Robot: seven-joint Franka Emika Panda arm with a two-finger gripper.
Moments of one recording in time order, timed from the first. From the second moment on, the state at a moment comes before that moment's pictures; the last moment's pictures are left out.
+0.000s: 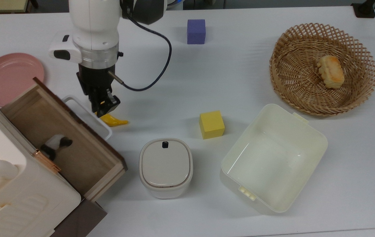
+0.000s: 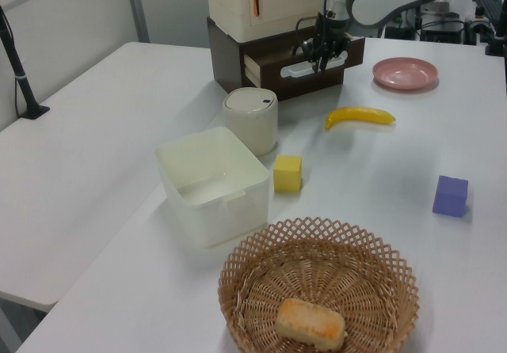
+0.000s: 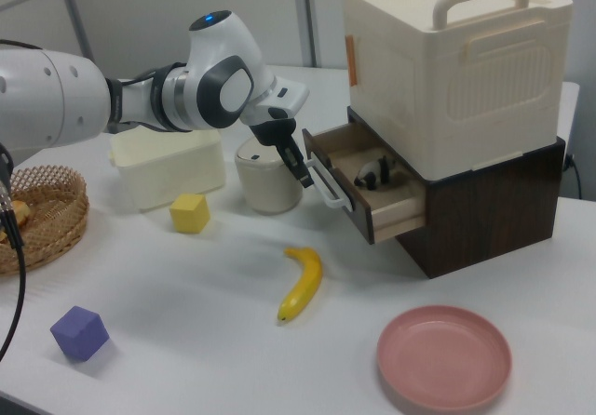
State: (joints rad) arm -0.07 0.36 -0.04 -1.60 -0.21 2.27 0.79
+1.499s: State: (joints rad) arm -0.14 0.51 -0.06 -1.46 -0.39 2.58 0.88
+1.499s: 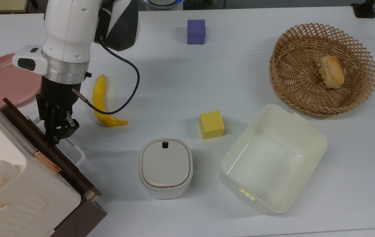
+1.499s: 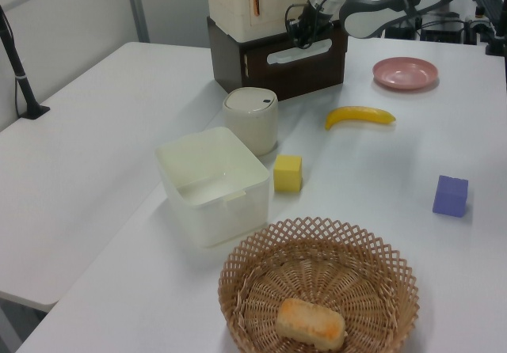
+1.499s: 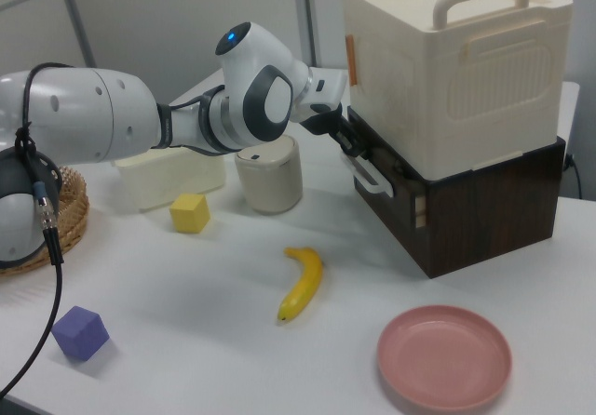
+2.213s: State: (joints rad) arm -0.14 0.50 -0.08 -1.44 -0.40 2.62 0.88
